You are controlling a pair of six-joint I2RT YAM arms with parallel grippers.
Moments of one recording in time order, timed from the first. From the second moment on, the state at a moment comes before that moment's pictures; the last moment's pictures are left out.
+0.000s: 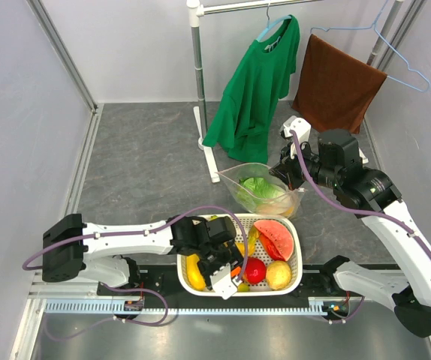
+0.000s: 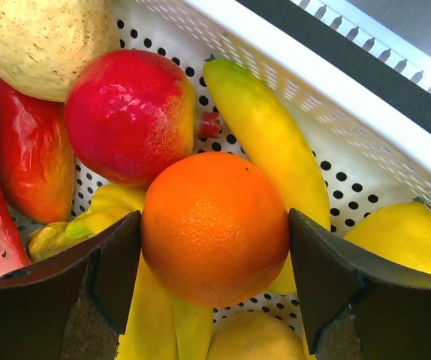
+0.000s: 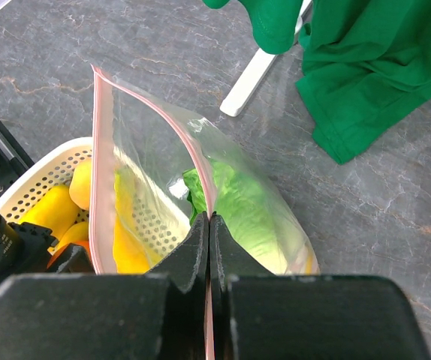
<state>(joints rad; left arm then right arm) -1.30 1.33 0.84 -0.58 0.45 1.24 0.55 1.01 1.32 -0.78 -0.27 -0.02</state>
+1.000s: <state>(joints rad) -0.99 1.37 1.55 -0.48 0.36 0.29 0.51 1.01 1.30 -0.78 -0.29 0.08</state>
